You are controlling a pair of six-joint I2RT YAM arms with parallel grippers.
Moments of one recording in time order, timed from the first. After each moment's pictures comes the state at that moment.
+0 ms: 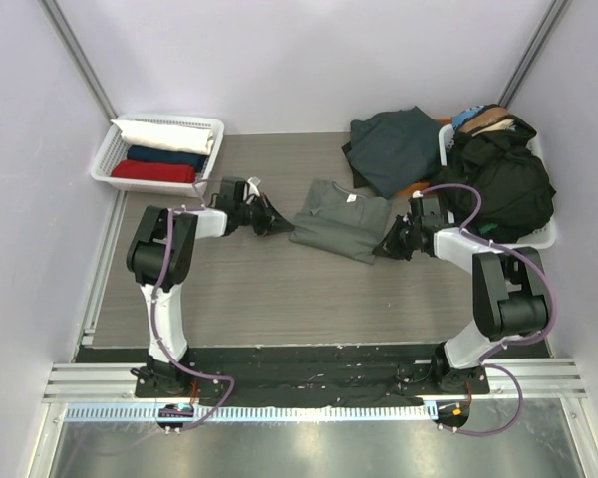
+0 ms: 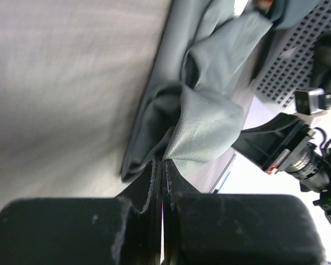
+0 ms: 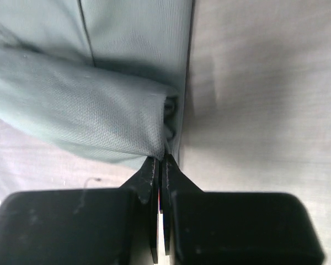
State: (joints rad) left arm -0.28 2.08 1.19 0.17 0.70 -0.92; right arm 0.12 1.61 0.82 -0.18 -0.30 0.62
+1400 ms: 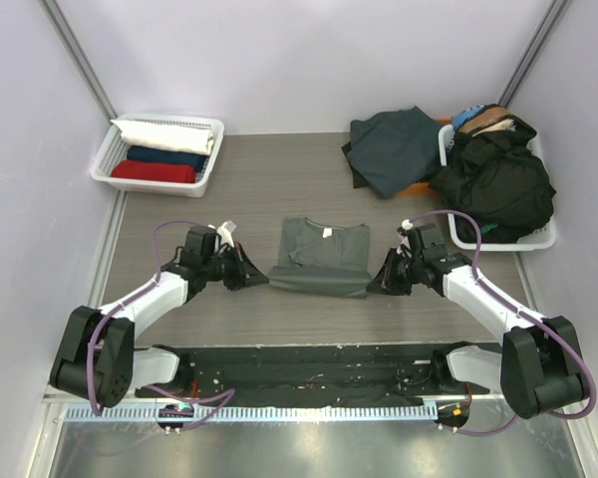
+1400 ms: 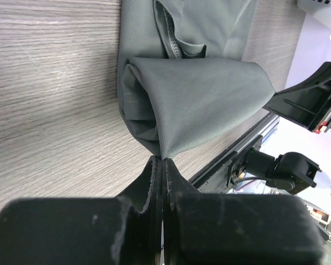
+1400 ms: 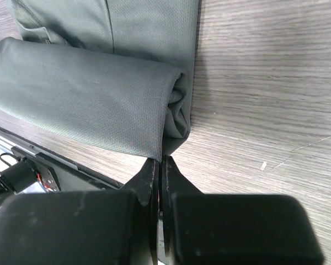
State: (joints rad) left arm -0.30 1.25 0.53 -0.07 0.58 -0.75; right arm 0.26 1.17 0.59 -0.43 -0.40 0.60
